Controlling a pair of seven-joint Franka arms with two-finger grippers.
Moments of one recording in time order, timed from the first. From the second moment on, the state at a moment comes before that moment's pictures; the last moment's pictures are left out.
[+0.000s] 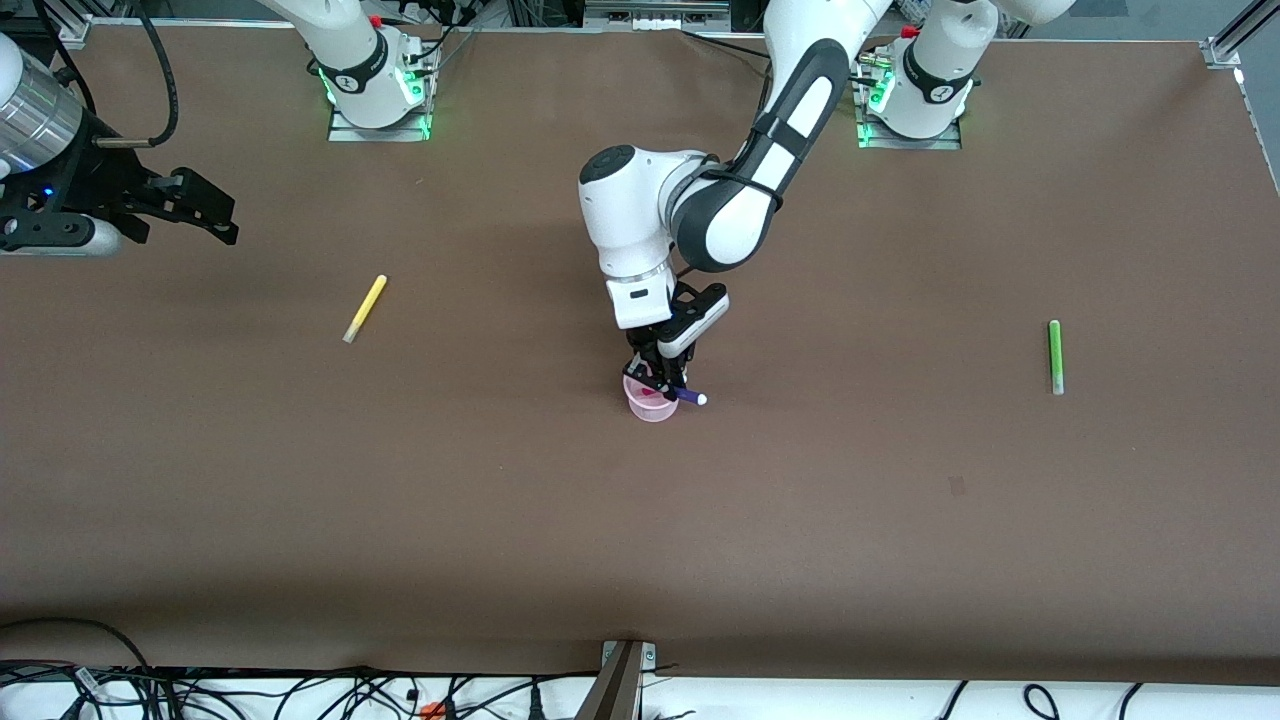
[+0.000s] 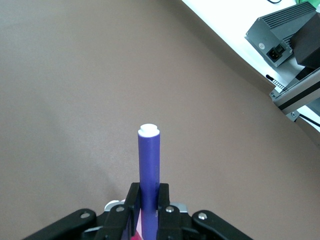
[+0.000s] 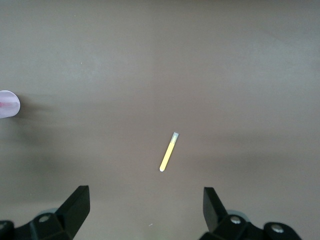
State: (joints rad) left arm -0.88 0.73 0.11 -1.45 0.63 2.28 -2.12; right arm 0.30 0.02 -0.18 -1.54 0.01 1.55 0.14
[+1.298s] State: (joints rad) left arm -0.83 0.68 0.13 -1.37 0.60 2.23 -2.10; right arm 0.30 0.02 -0.17 -1.54 0.01 1.54 0.16
